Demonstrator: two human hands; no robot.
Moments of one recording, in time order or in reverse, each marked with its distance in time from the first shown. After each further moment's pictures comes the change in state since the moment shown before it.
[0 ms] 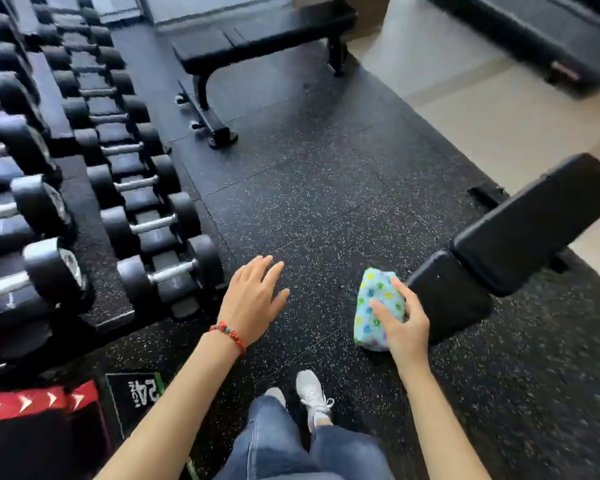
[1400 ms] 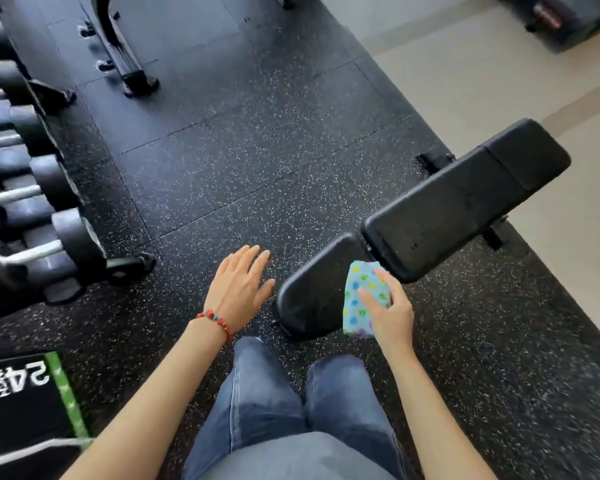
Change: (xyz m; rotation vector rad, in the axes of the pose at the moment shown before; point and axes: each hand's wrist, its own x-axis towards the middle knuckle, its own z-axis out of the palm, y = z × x) left_hand 0.156 0.253 0.144 -0.025 -0.196 -0.056; right_hand 0.204 0.065 -0.261 -0.269 0.003 0.123
